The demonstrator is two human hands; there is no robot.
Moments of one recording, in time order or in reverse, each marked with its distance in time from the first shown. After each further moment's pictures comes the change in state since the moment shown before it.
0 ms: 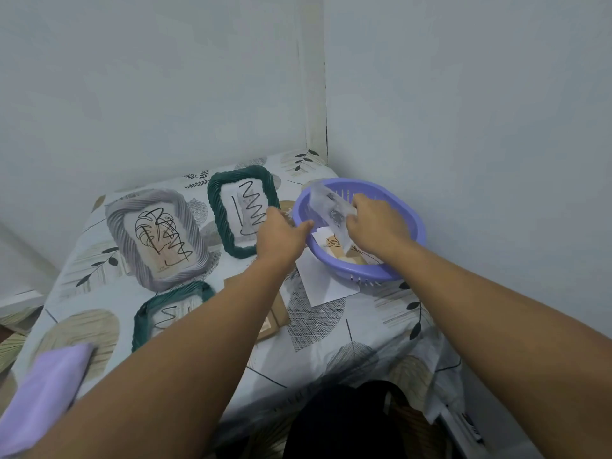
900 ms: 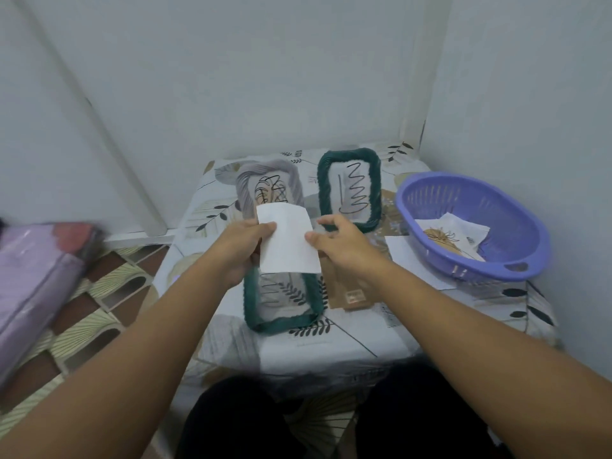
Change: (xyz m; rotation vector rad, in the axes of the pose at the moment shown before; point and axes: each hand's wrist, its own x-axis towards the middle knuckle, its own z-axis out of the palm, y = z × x) left_hand -0.056 -0.121 -0.208 -0.518 -0.046 -0.312; right_hand -0.077 -0.184 0.081 0.867 -0.523 -0.026
